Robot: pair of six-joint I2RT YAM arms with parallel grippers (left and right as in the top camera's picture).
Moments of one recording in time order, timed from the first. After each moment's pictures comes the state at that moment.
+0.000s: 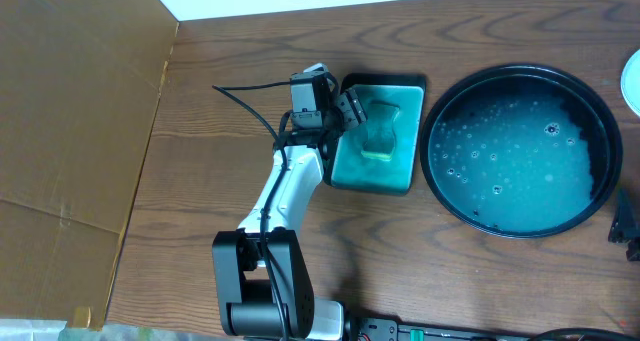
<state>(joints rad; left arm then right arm) 0.05 1.60 0.99 -0.20 0.02 -0.32 0.06 0.01 0.01 -0.08 -0.02 0.01</state>
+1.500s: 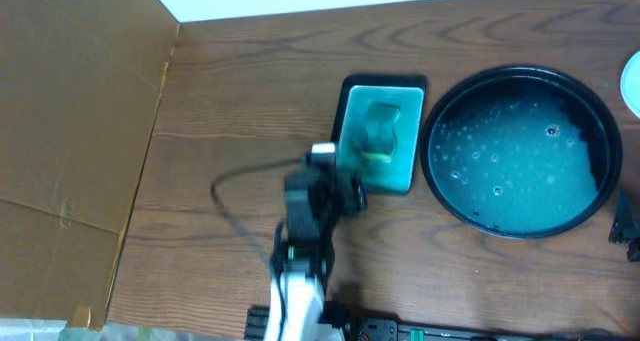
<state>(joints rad) 0.05 0.85 0.42 -0.24 0.05 -0.04 0.06 0.01 0.01 -0.07 -0.02 -0.01</state>
